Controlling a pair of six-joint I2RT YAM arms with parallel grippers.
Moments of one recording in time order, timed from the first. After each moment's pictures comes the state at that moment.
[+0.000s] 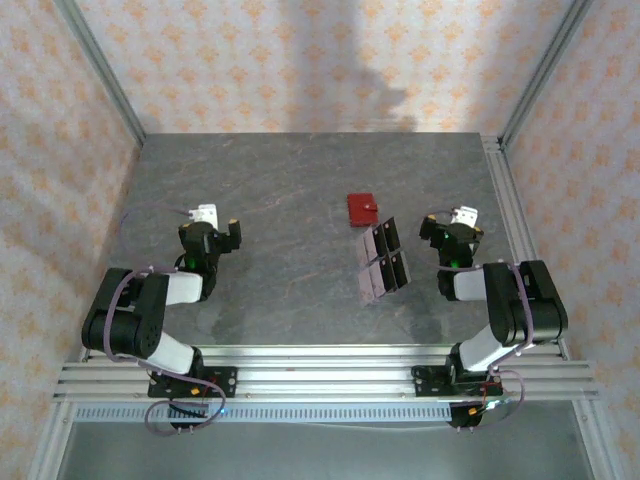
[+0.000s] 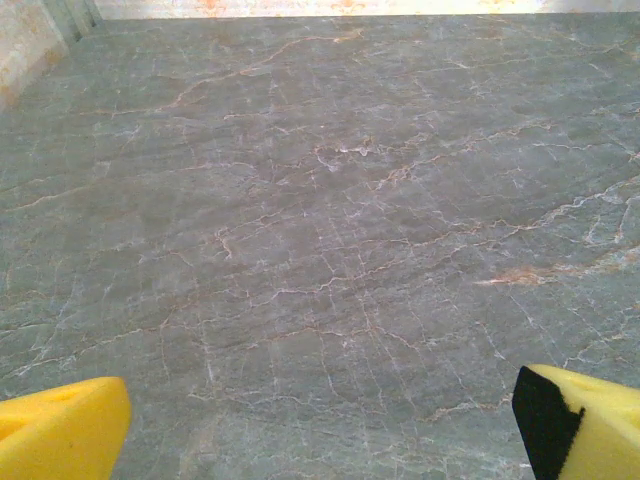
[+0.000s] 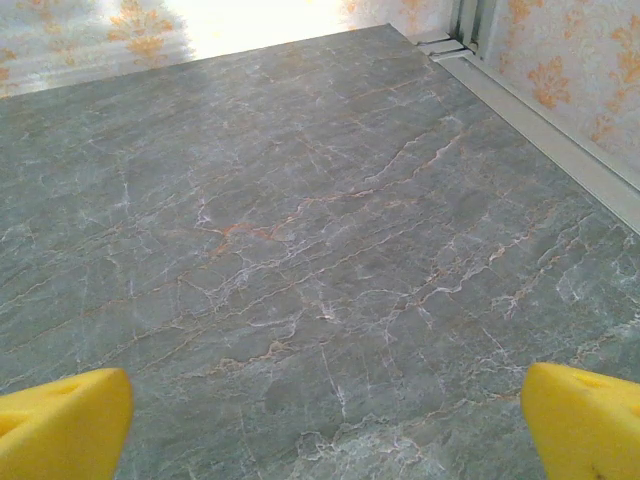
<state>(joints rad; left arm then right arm) -0.06 1.50 0.40 0.68 -0.25 -0.06 0.04 1.55 0.37 0.80 0.25 0.17</state>
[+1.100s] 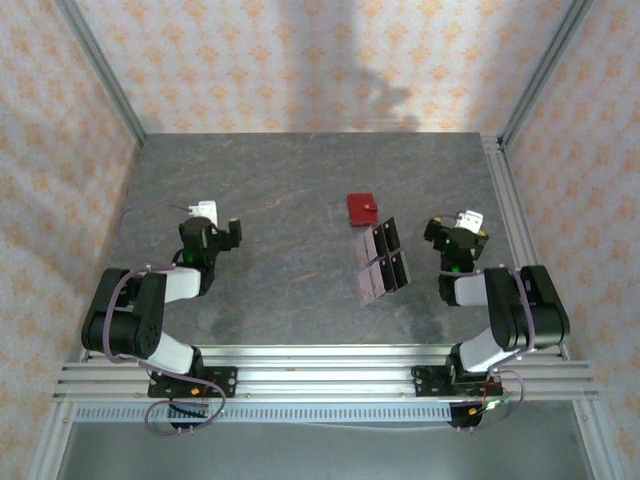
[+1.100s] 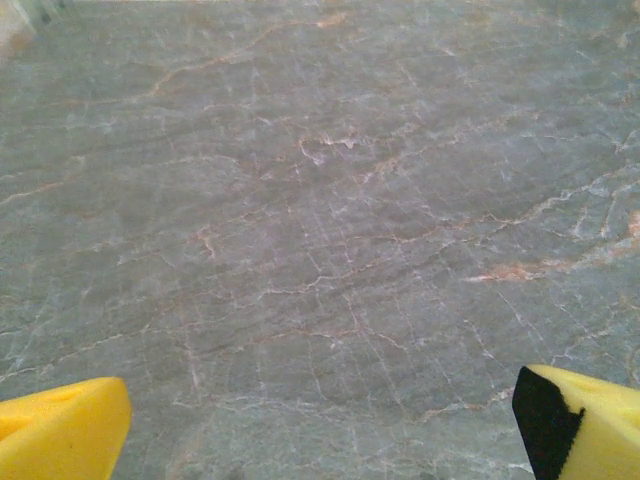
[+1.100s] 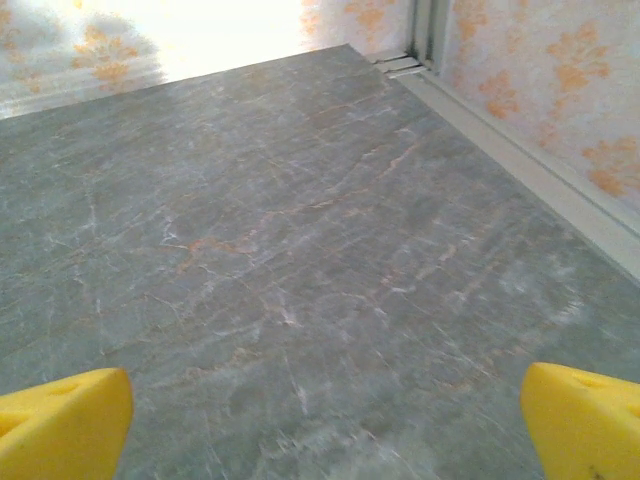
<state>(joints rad) -0.03 1.49 0.47 0.53 -0.18 -0.06 0.04 1.48 0.30 0.84 0.34 0.19</state>
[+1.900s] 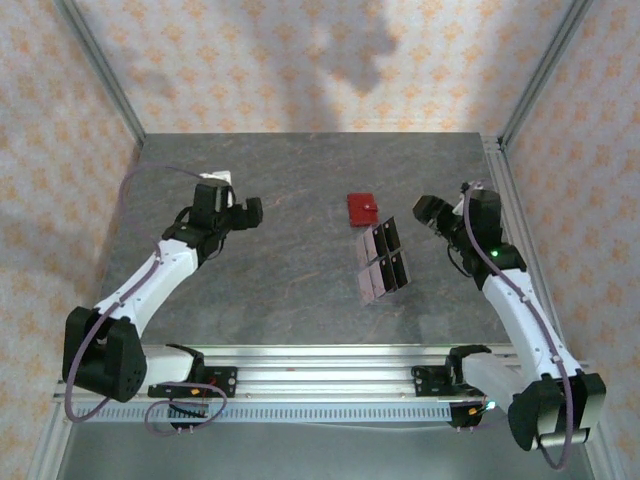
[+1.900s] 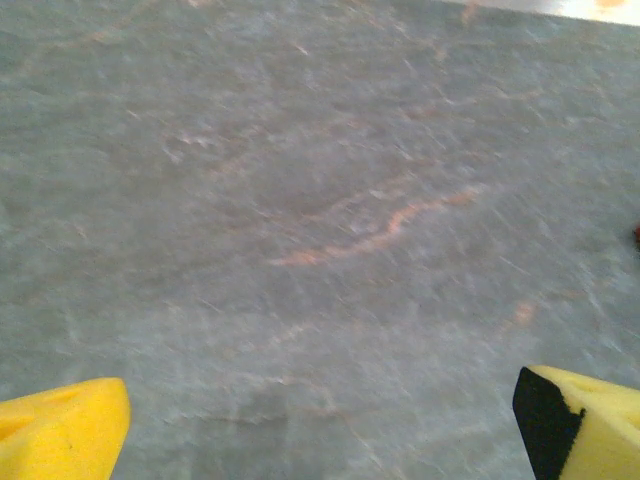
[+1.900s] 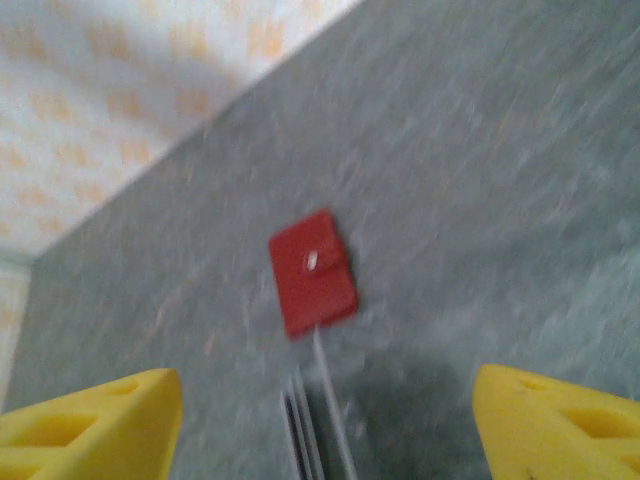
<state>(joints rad) -0.23 1.28 0.91 -0.32 -0.16 -0.32 0.11 1.00 0.84 -0.45 -0.19 0.63</state>
